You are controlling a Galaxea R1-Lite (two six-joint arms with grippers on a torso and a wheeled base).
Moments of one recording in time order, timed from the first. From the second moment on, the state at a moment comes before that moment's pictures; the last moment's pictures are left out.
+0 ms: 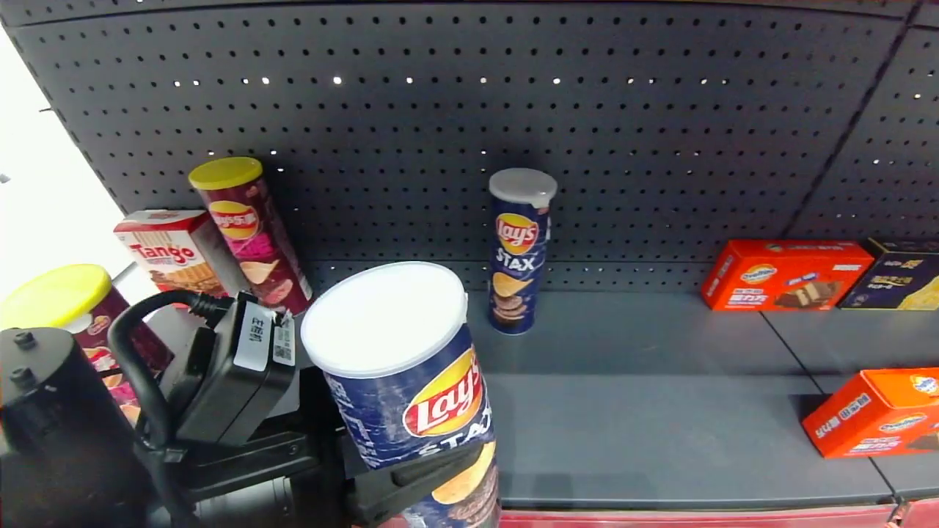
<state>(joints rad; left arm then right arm) -0.73 1.39 -0.39 -0.96 -0.42 0.05 0.00 0.00 0.00 0.00 0.00 0.00</state>
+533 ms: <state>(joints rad) -0.69 1.38 -0.39 -0.96 -0.39 0.06 0.00 0.00 0.00 0.00 0.01 0.00</state>
